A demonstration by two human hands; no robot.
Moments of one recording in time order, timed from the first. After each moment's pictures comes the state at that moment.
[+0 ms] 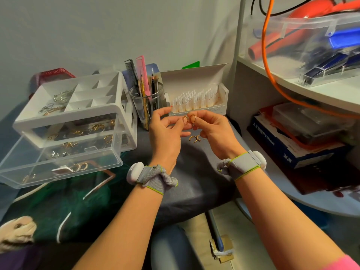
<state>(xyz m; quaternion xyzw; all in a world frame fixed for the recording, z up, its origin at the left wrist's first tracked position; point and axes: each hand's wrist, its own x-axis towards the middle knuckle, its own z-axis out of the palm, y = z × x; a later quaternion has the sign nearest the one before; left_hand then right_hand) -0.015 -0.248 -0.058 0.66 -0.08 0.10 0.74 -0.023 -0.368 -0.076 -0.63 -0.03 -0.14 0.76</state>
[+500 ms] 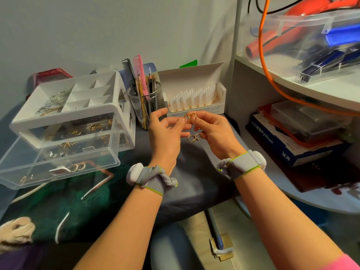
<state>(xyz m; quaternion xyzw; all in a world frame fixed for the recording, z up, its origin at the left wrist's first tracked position) -0.016 -0.252 -0.063 0.66 -0.08 0.09 0.74 -0.026 -0.373 -0.080 -0.62 -0.01 -0.12 0.77</state>
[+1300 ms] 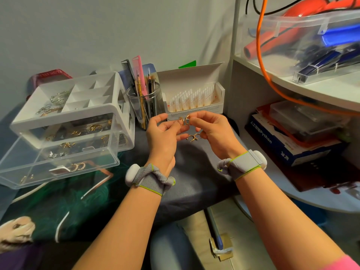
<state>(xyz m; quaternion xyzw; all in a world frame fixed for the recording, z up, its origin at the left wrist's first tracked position) -0.019 -0.250 -0.063 0.61 -0.02 0.03 0.79 -0.033 -0.373 -0.072 -0.63 0.02 -0.13 0.77</state>
